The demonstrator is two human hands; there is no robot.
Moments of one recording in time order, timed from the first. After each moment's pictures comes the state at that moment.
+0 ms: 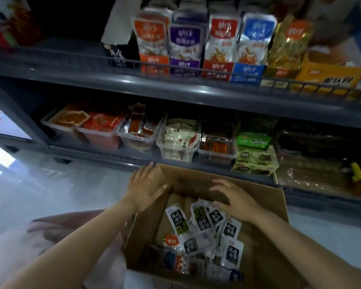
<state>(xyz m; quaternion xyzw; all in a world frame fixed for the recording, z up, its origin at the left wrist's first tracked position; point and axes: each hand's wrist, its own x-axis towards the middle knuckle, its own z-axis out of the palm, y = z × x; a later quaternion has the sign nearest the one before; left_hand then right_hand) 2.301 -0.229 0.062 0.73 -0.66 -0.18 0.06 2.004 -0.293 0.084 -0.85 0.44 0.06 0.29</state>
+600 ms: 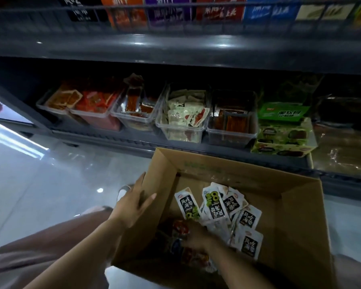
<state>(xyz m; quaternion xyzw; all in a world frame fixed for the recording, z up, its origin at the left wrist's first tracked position) 2.295 -0.192 0.014 0.80 -0.49 -0.33 0.08 2.088 -0.215 -0.142 -0.68 0.44 0.19 0.56</state>
